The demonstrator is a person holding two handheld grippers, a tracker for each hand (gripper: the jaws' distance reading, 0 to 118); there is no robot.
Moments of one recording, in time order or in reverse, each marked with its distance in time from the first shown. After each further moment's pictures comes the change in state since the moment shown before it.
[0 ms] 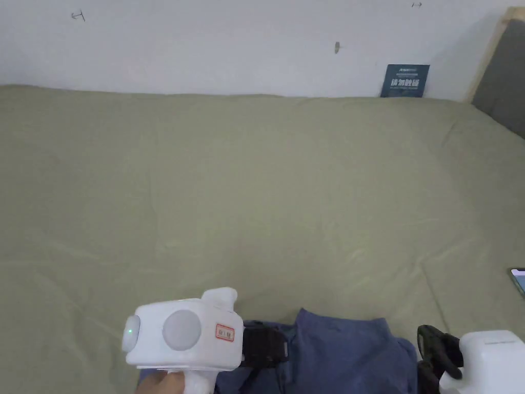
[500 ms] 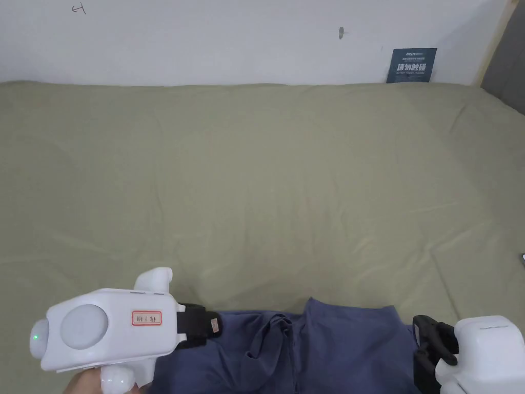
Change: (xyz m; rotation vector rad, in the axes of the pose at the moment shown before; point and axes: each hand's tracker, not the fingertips) left arm -0.058 -0.010 0.082 0.141 -0.070 0.102; right arm -0.016 0.003 -0.005 -0.025 0.040 -0.015
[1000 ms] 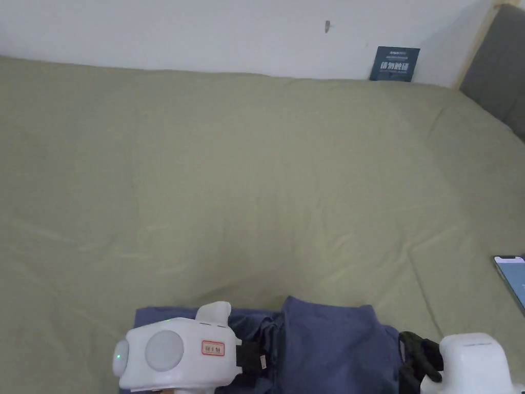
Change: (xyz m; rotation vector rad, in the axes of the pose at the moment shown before) left arm 0.038 -0.026 -0.099 -0.159 -0.097 -0.001; right arm 0.009 -0.008 -0.004 -0.068 -0.027 0.008
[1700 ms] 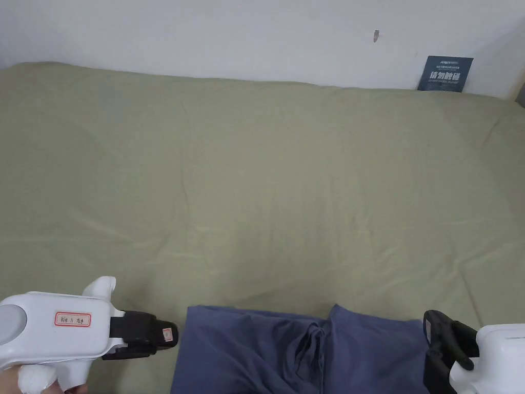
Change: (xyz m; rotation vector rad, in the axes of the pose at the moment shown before) left arm -0.138 0.016 0.160 0.130 -0.057 0.162; right arm -0.034 0.024 0.005 0.153 0.047 0.016
